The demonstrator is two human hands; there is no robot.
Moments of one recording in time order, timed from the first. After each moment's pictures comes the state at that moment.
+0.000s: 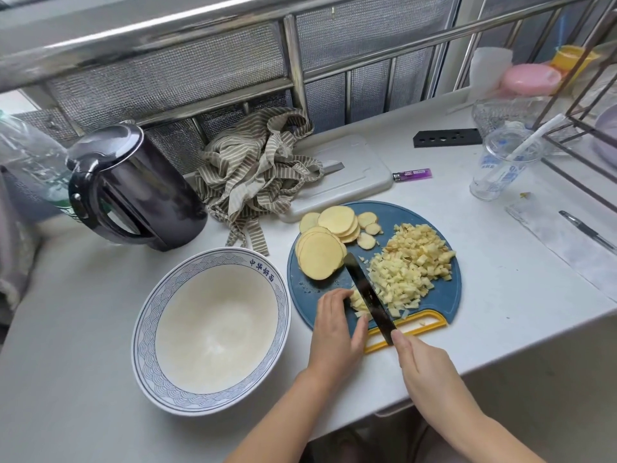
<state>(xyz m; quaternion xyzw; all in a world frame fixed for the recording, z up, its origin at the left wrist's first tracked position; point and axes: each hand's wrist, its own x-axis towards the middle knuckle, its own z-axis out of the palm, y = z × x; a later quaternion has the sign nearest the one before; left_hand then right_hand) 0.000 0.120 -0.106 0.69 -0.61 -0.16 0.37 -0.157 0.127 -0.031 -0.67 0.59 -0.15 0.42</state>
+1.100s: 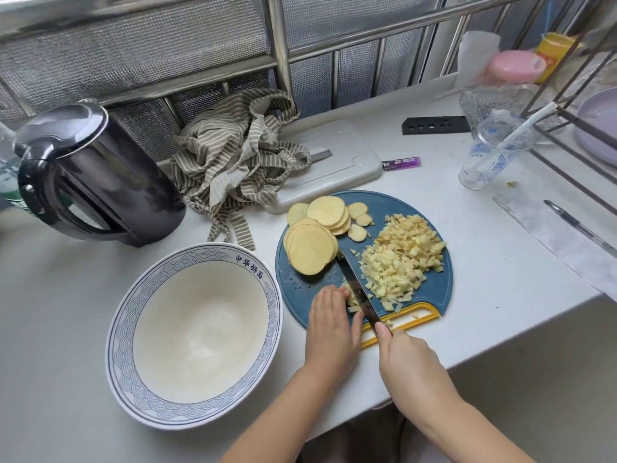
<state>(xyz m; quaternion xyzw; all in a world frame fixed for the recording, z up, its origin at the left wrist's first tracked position) -0.004 0.114 -0.120 0.68 -0.64 -0.09 0.34 -0.126 0.119 -0.029 -0.69 0.67 0.03 0.28</state>
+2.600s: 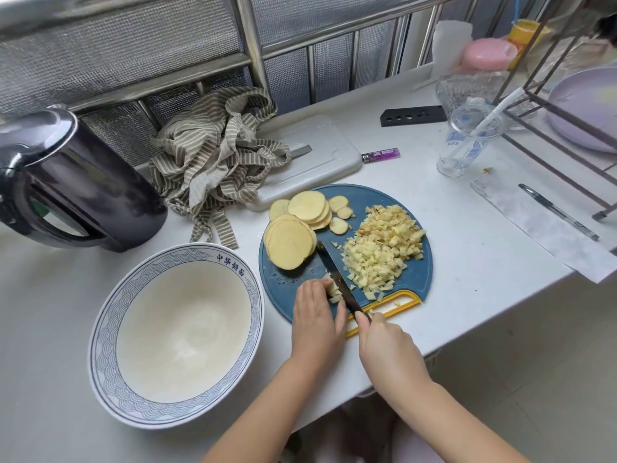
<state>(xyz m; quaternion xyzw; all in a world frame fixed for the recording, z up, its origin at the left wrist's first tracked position) -0.008 0.112 -0.112 0.71 -0.61 -0.13 0.32 -0.125 0.119 -0.047 -0.71 0.67 0.02 0.22</state>
